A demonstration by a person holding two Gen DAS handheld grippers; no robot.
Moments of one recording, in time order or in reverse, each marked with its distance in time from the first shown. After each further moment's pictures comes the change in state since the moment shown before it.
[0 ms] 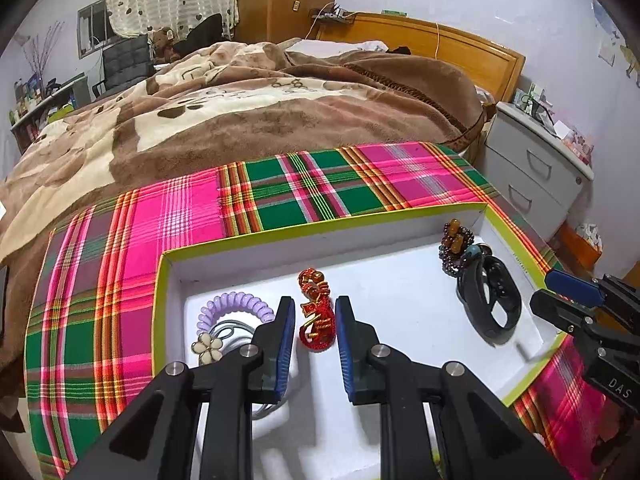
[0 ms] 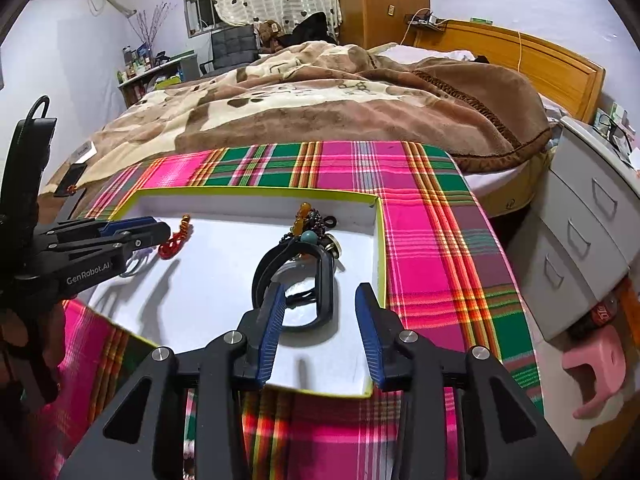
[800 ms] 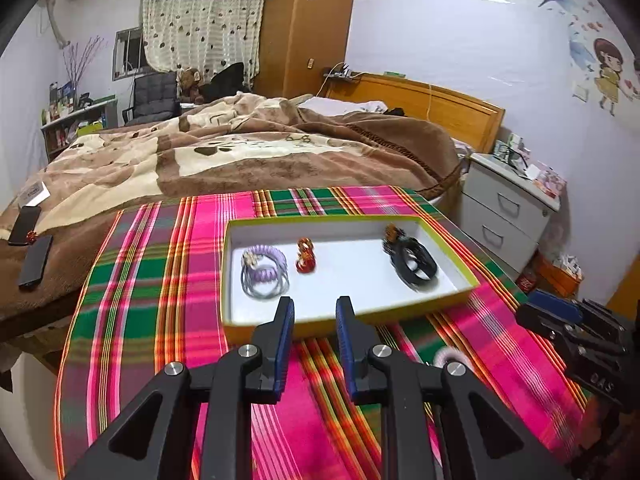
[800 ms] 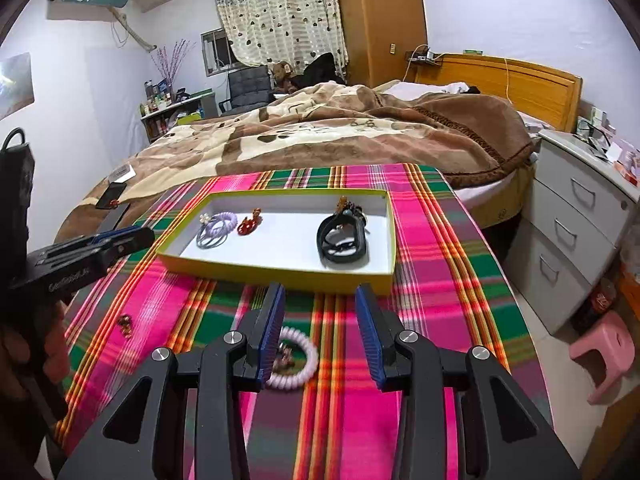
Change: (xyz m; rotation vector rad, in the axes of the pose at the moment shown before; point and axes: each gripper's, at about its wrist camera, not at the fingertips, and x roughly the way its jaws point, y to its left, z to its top) left arm -0.147 -0.018 -0.095 -0.059 -0.220 0.001; right arm -0.111 0.030 -0.072 0.021 -0.156 0.048
